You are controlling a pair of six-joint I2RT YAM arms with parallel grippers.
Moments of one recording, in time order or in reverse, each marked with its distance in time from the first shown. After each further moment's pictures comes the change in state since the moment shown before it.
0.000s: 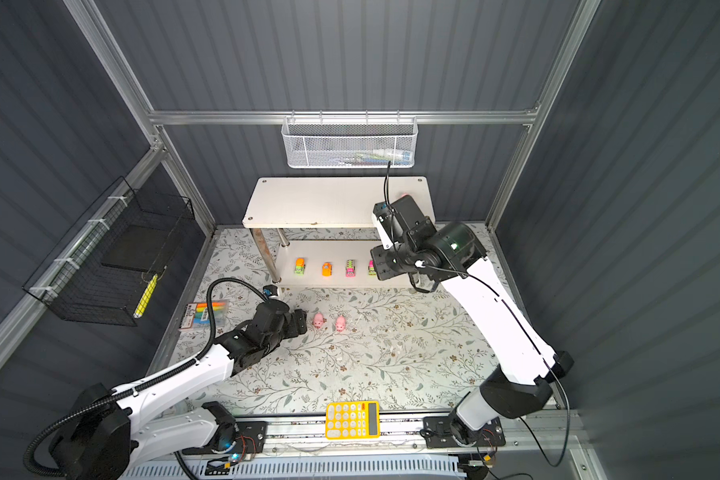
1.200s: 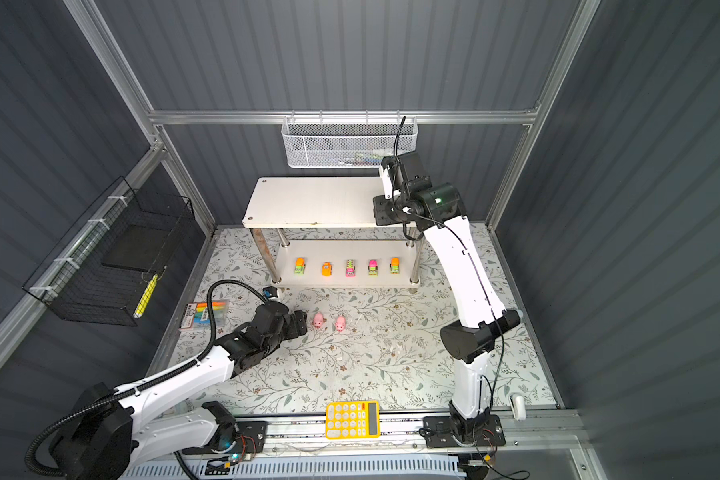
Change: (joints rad) left arm 0.006 0.000 -0.034 0.037 0.011 -0.004; right arm -0.227 0.374 0.417 0.116 -0.087 -0.069
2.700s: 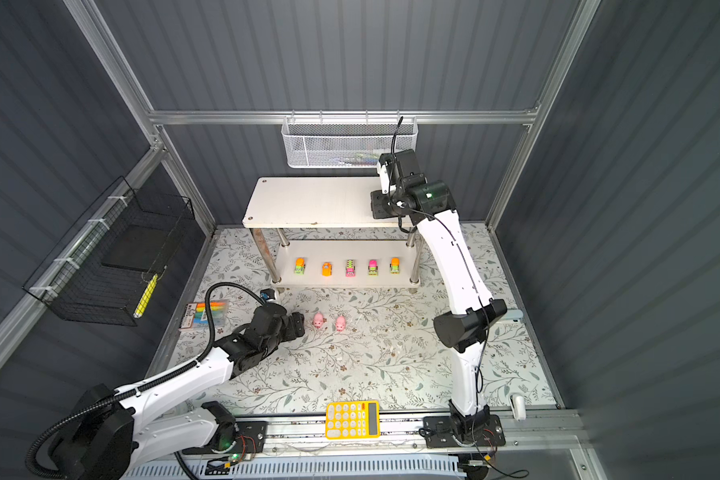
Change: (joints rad) left arm 0.026 -0.007 -0.029 0.008 0.003 0.000; right arm -0.037 0.102 0.049 0.074 -0.043 -0.010
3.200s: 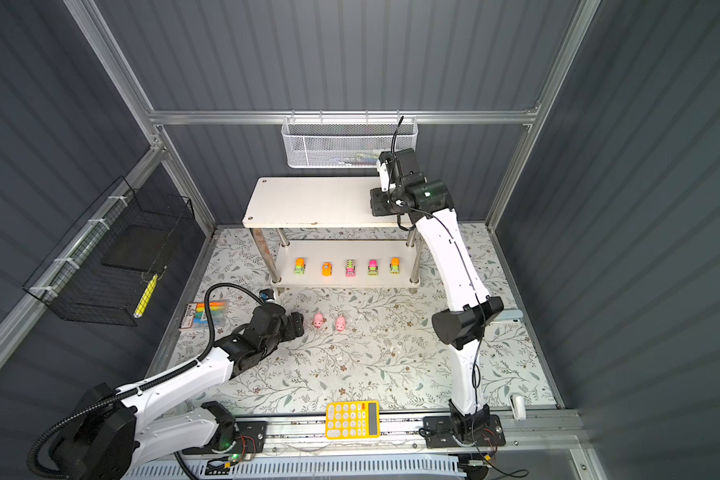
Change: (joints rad) left arm 0.018 0.006 -0.006 0.015 0.016 0.000; right arm -0.010 0.031 0.021 0.029 -0.019 0.000
